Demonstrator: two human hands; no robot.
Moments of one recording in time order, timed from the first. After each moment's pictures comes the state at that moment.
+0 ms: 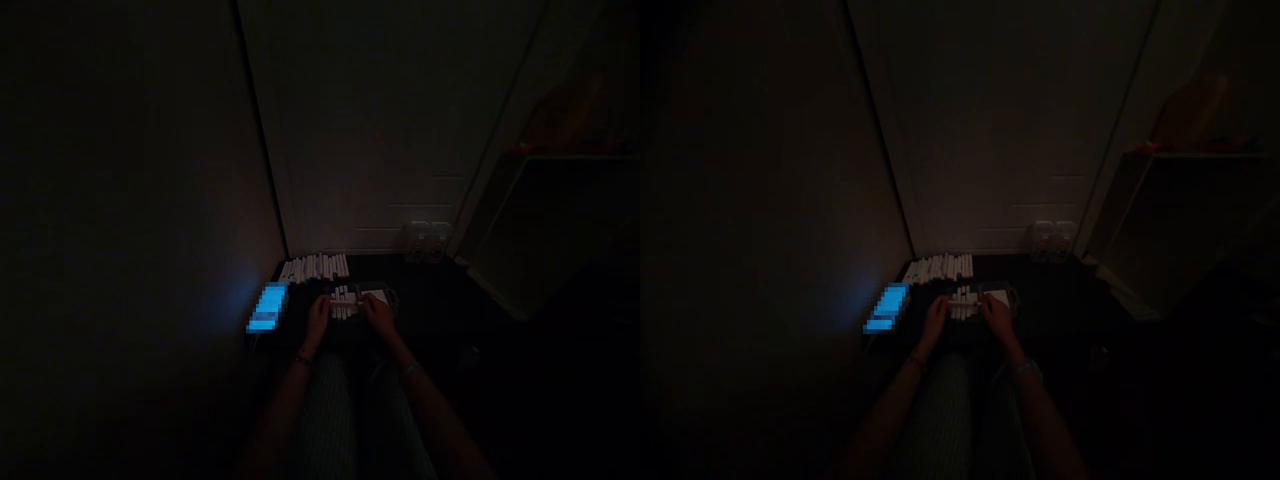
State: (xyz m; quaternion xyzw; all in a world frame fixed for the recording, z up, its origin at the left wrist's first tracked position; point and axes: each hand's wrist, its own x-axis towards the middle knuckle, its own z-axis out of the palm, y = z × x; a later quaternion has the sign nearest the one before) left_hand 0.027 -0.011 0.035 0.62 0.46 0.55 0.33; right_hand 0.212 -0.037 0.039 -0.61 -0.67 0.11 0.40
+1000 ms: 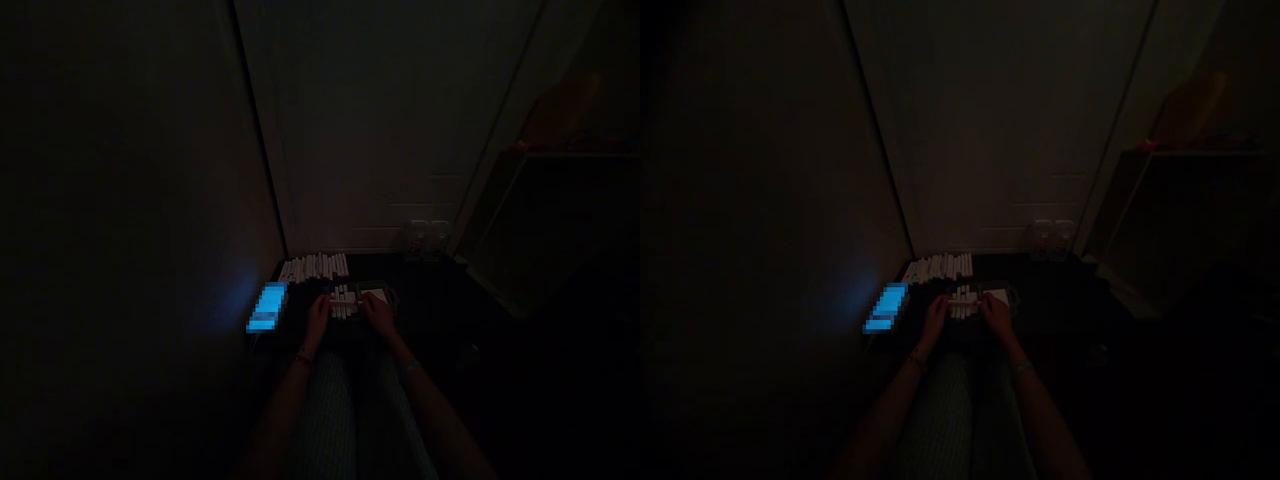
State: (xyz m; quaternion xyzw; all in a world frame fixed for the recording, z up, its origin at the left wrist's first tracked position) left_hand 0.027 -0.010 0.035 0.61 0.47 0.54 0.33; right_hand 0.210 -0.039 0.043 -0.63 -0.67 0.11 0.38
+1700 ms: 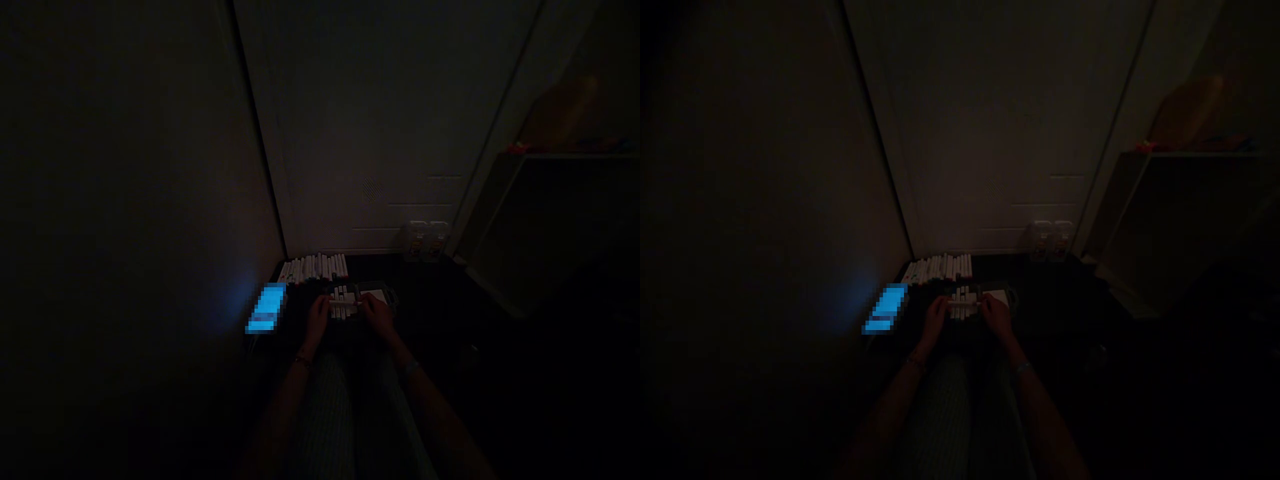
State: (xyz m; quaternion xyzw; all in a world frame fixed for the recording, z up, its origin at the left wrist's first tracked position) left_hand 0.027 -0.012 0.037 0.62 0.46 0.54 0.33; right_hand 0.210 -0.040 0.044 -0.62 -0.67 0.11 0.39
